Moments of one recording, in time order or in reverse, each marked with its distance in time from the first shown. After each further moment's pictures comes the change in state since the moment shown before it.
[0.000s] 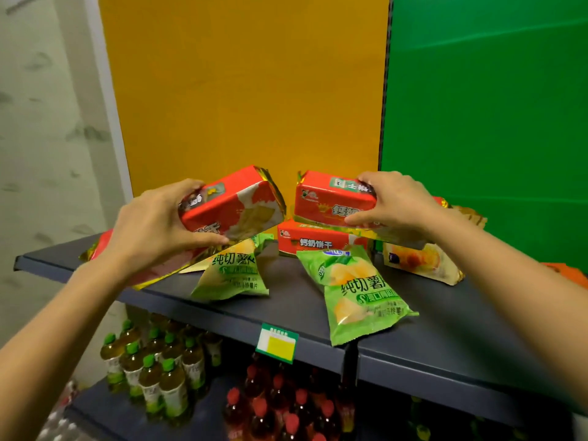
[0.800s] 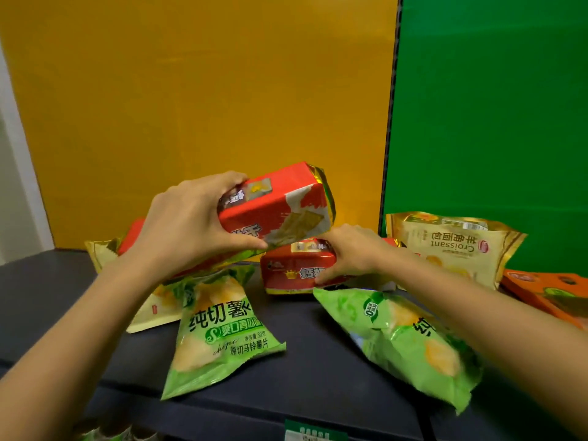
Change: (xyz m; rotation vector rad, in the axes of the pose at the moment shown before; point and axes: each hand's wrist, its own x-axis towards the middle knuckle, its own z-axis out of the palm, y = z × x) left_hand 0.105 -0.041 0.086 -0.111 -0.006 0.233; right_hand 0.084 -0.026 0.112 -0.127 -0.296 0.004
